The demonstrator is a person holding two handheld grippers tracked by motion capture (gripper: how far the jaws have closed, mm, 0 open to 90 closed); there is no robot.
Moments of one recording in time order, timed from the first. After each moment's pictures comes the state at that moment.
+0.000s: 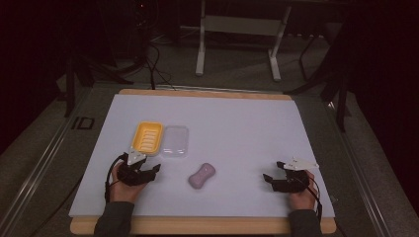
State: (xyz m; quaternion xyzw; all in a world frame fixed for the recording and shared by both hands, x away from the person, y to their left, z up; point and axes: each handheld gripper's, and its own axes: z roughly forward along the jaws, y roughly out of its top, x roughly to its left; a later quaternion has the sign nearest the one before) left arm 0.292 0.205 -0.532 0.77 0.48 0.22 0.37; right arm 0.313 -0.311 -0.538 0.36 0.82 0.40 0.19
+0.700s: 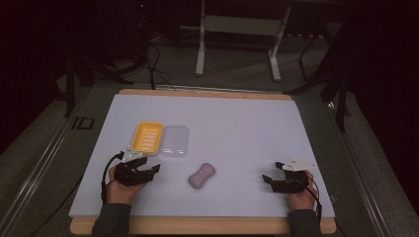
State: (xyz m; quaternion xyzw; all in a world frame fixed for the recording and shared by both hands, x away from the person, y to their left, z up) left arm 0.283 0.207 -0.507 0.77 0.48 0.17 0.39; right arm 0.313 -0.309 -0.538 0.35 0.83 0.39 0.19
